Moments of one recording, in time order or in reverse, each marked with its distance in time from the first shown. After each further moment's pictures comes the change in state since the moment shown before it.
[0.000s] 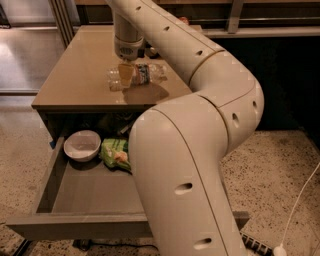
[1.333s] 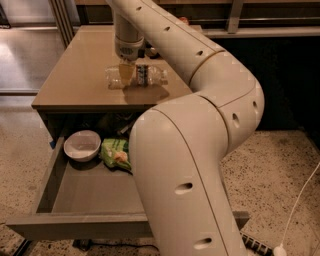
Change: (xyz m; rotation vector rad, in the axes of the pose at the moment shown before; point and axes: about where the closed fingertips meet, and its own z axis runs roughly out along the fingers) arm 0.000 -0.001 0.002 0.000 -0.001 0.003
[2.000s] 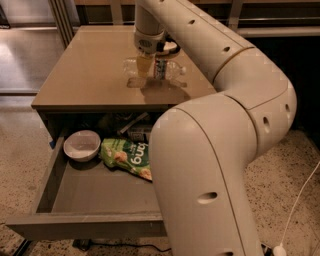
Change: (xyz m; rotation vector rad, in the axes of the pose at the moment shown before) arm 0.055 -0.014 -0.033 0.062 0.016 0.127
